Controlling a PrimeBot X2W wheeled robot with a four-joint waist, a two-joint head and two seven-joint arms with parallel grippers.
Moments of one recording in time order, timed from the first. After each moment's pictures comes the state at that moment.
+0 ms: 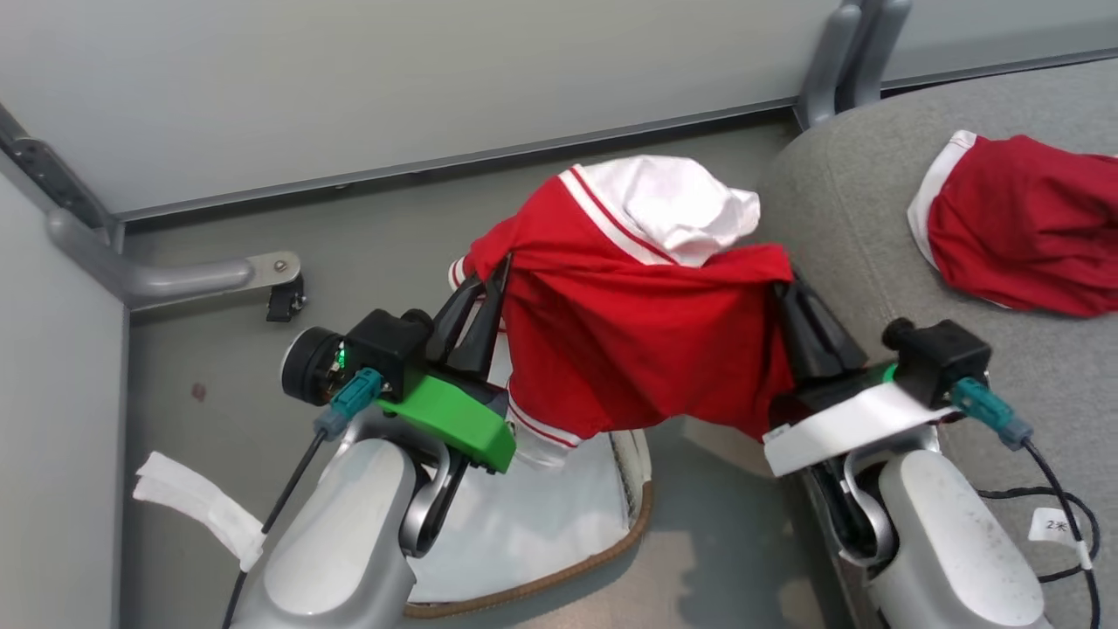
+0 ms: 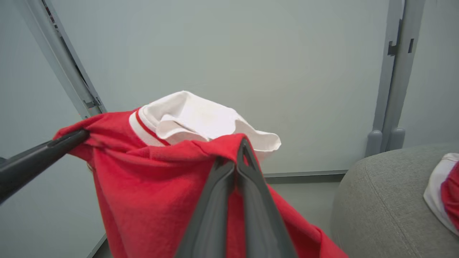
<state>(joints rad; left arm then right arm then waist) -0.48 0.08 -0.50 0.40 -0.36 -0.12 -0.26 -0.32 -0.05 0.21 0.21 0.32 0.13 -0.26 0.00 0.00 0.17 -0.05</state>
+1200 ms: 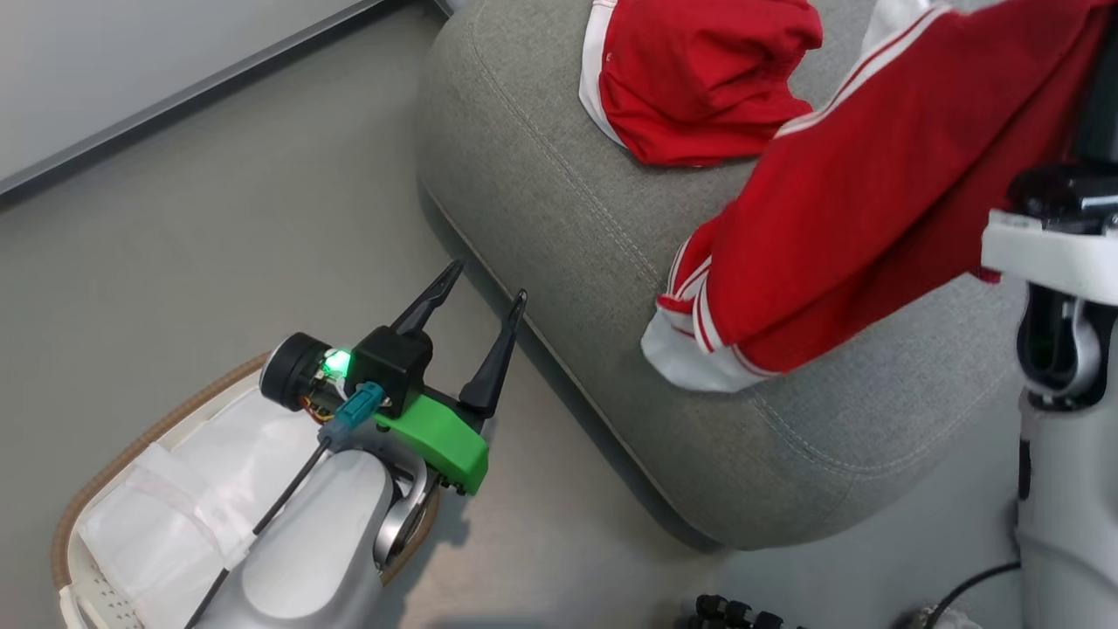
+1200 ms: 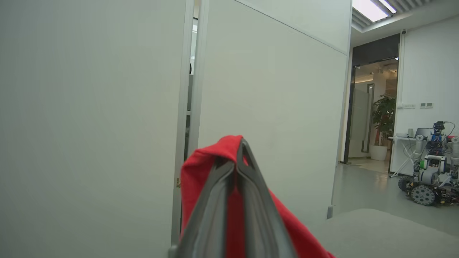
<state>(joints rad) -0.50 0.17 -0.59 0.45 -0.33 -0.13 -0.26 -0.51 -0.05 -0.14 -0.17 0.22 0.13 -0.26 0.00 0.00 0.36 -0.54</state>
